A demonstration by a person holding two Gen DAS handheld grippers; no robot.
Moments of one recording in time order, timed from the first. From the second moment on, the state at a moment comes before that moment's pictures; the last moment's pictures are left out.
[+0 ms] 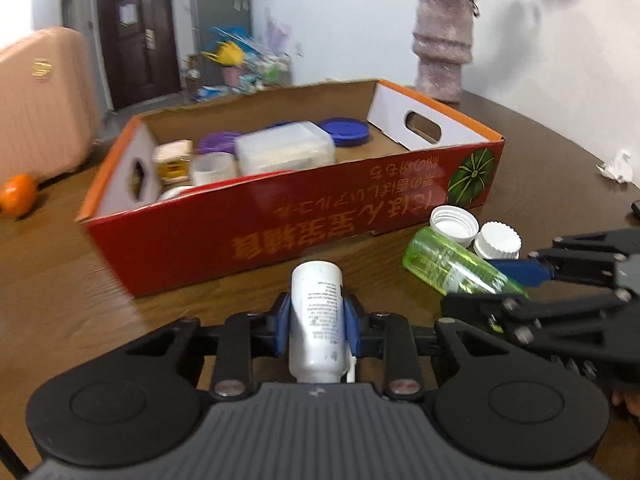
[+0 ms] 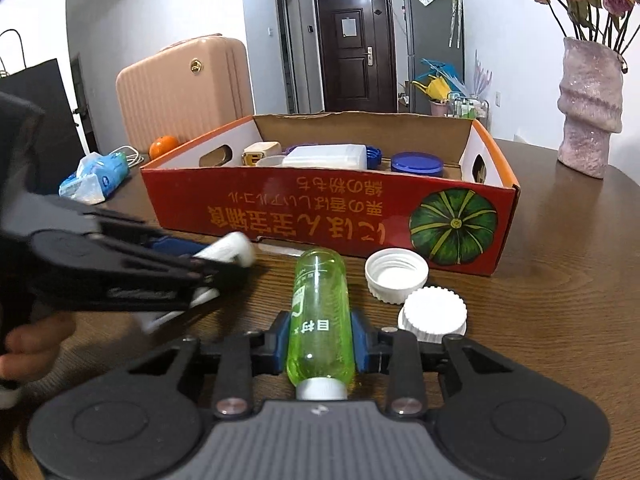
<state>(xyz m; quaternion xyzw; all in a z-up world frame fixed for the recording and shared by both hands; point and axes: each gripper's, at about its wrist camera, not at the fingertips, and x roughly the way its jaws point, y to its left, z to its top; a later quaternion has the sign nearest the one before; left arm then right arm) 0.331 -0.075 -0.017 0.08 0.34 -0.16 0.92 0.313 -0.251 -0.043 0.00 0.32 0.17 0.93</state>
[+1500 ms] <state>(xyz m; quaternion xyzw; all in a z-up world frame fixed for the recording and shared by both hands) 0.544 -0.154 0.031 -0.10 0.45 -0.16 0.87 0.466 -0.288 0.031 0.01 0.29 0.06 0.96</state>
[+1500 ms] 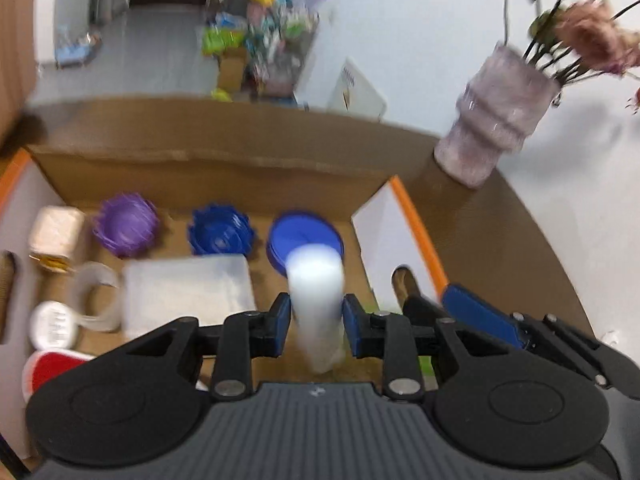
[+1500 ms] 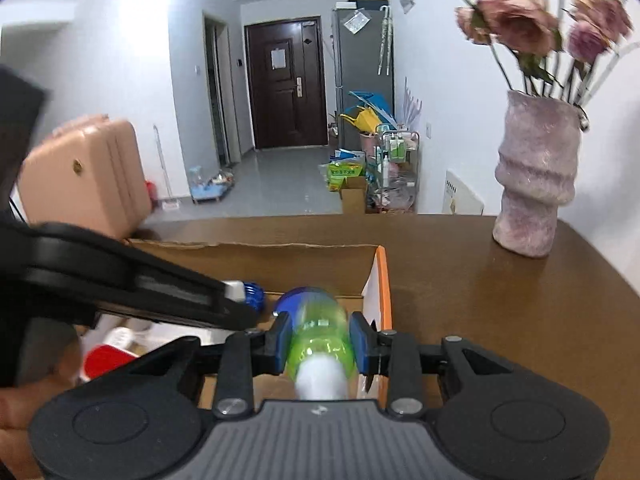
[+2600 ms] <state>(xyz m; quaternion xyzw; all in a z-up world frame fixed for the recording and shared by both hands) 0.140 0.069 0.057 0.04 0.25 0.05 0.97 0.227 -0.170 0.047 0.01 0.20 0.23 0.95</state>
